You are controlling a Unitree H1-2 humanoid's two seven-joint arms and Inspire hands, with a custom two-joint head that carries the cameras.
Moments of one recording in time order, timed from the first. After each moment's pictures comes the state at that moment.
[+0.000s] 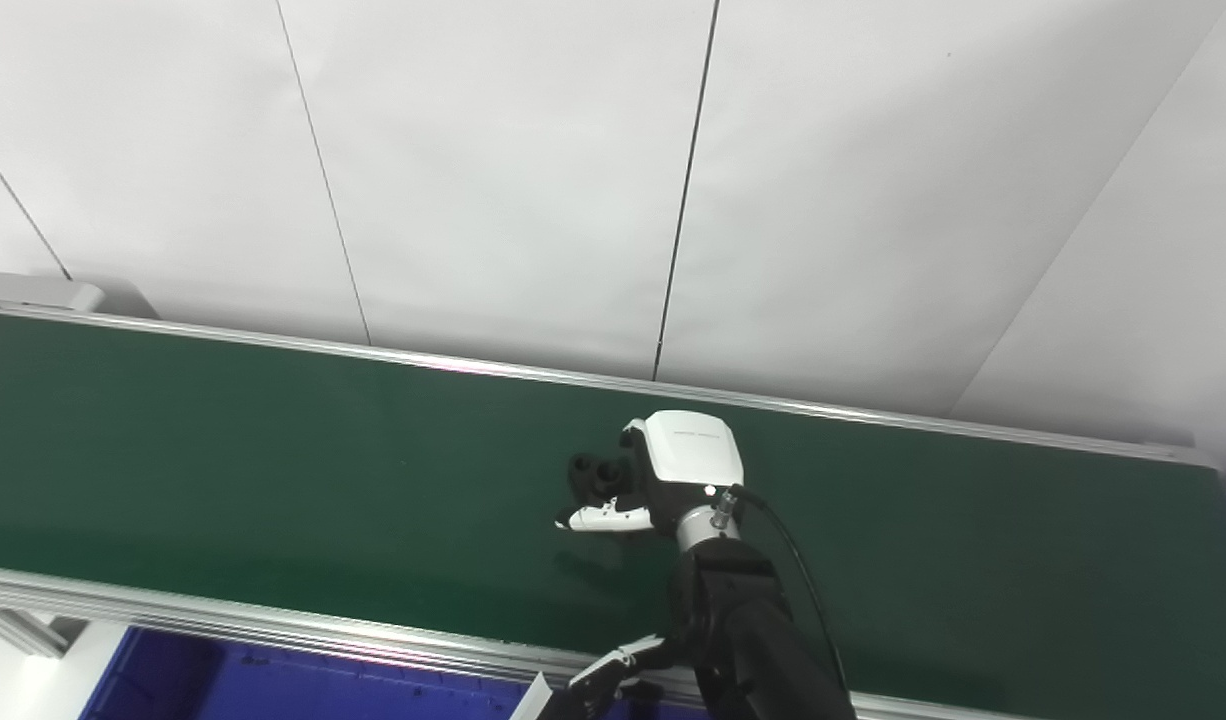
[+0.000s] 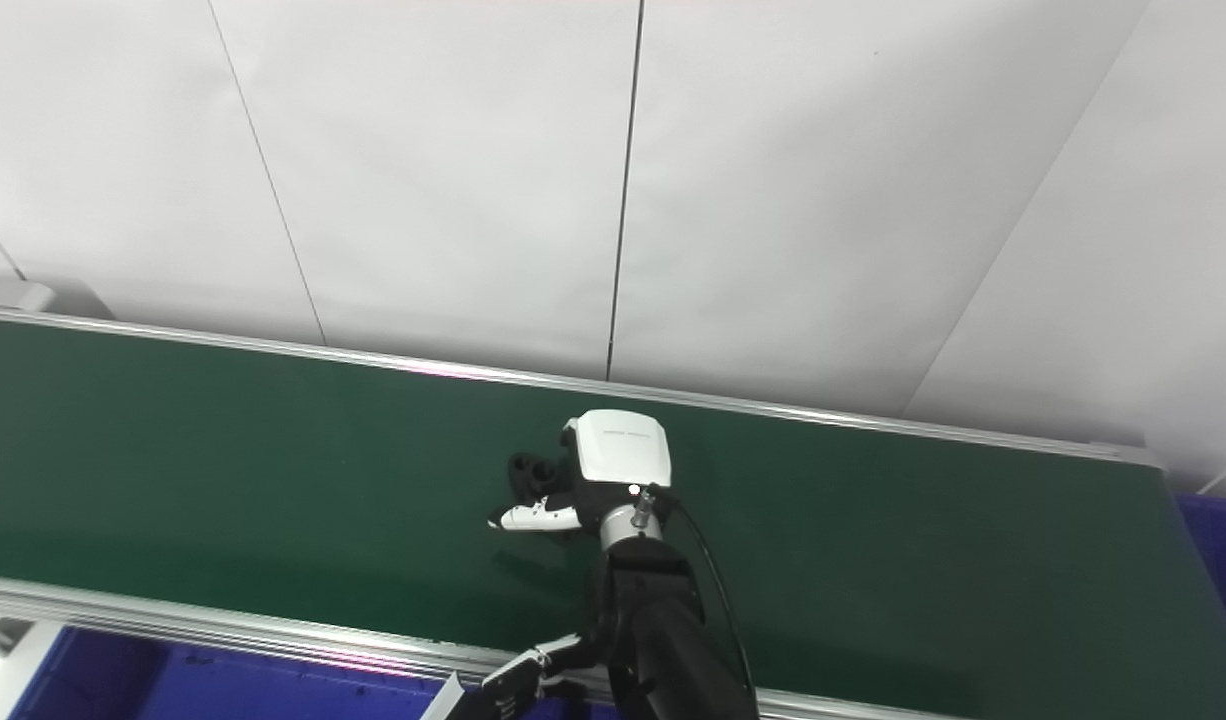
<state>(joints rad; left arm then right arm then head) 0.39 0.05 -0.48 -0.02 0.21 -0.42 -0.01 -0.43 0.08 0.55 0.35 -1.24 0.45 0.19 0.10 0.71</state>
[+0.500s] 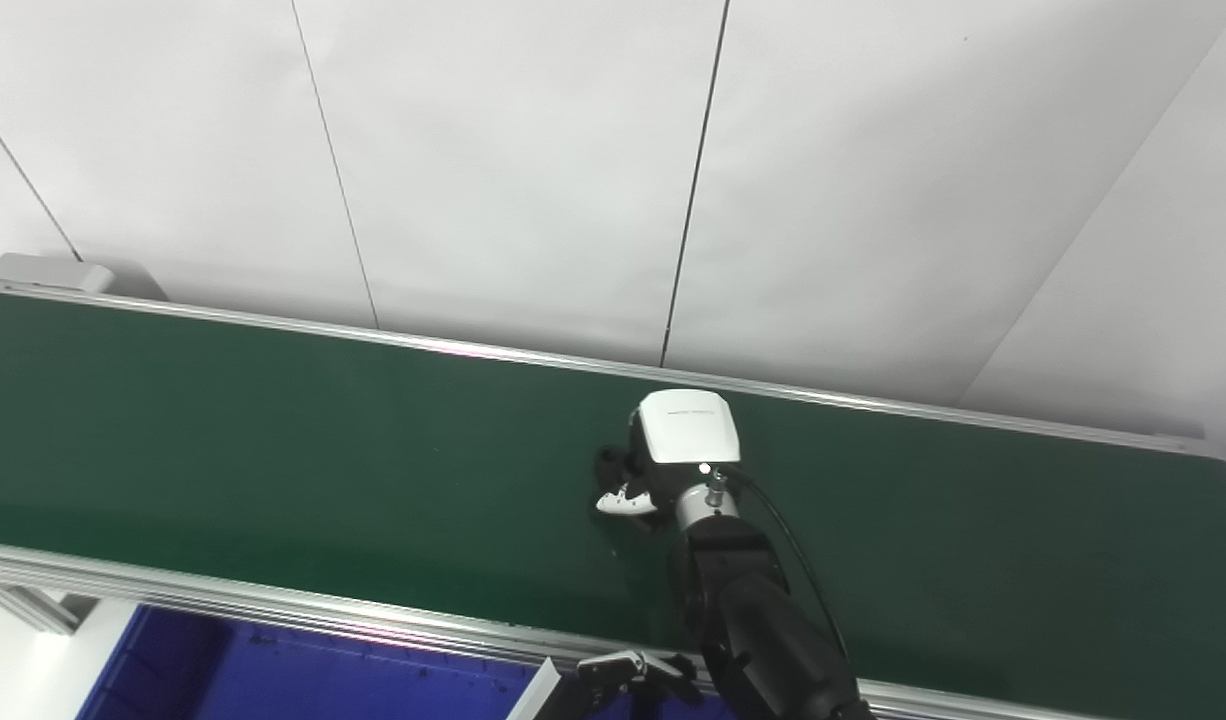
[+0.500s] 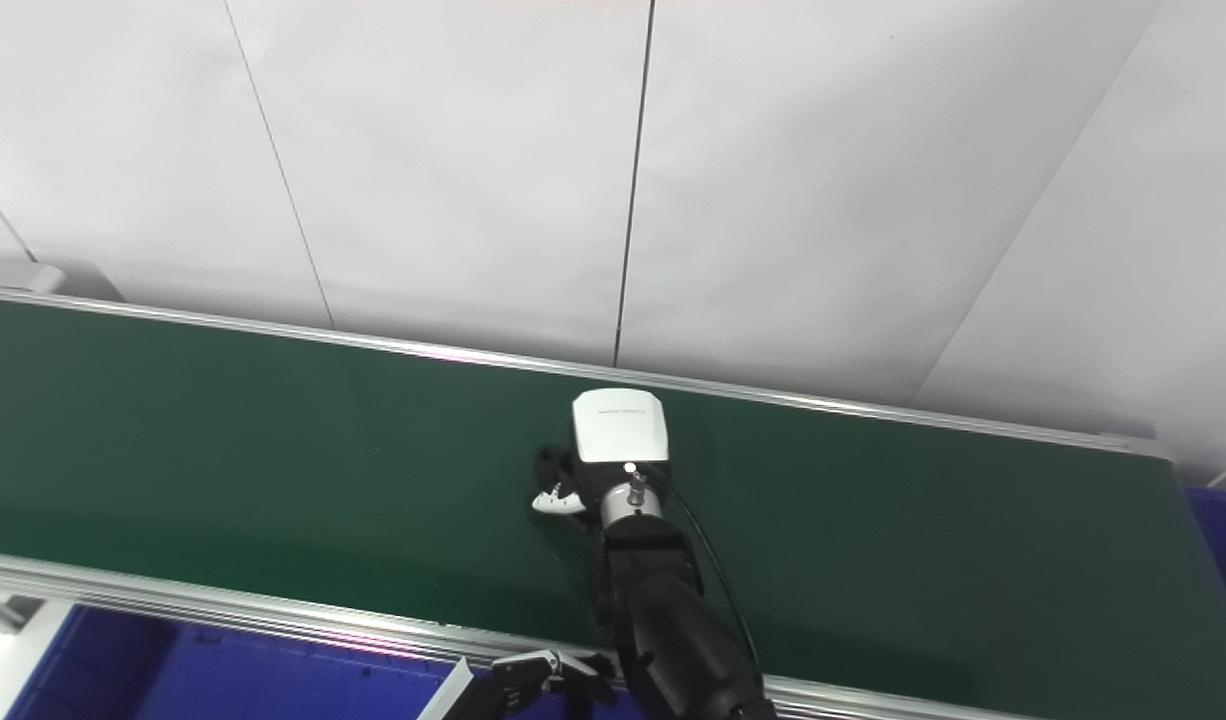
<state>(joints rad) 0.39 0.05 -0.47 -0.02 0.23 -0.37 -0.03 -0.49 0.05 0.65 0.42 -1.26 0.46 0.14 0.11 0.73</state>
